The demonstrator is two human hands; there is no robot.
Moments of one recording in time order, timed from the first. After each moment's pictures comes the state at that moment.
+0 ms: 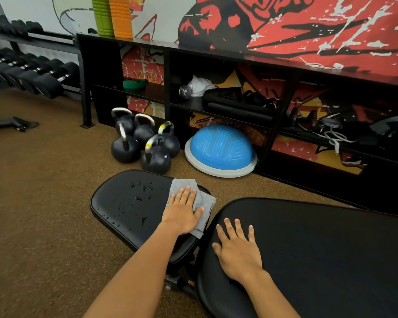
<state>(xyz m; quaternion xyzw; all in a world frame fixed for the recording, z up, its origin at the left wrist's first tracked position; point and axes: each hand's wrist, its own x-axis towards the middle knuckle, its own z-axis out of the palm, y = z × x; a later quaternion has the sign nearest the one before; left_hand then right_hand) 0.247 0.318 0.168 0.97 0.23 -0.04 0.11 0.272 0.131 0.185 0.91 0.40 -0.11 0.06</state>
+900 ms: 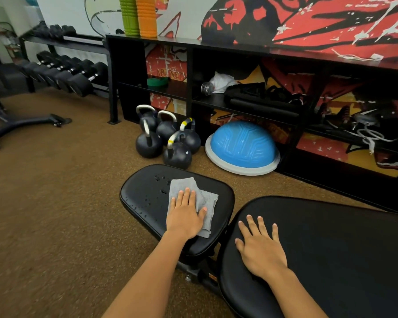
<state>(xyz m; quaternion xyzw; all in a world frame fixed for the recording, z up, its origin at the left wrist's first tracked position) 0.196 0.325 0.163 0.94 0.33 0.01 0.12 0.269 0.132 0.187 0.91 0.39 -0.13 0.03</state>
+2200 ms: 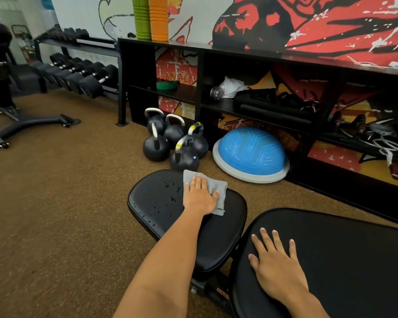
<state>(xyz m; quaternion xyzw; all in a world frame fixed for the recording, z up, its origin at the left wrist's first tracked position) 0.263 0.379 0.172 0.92 0.35 0.00 0.16 0.269 0.135 0.186 0.91 0.38 -0.13 0.04</state>
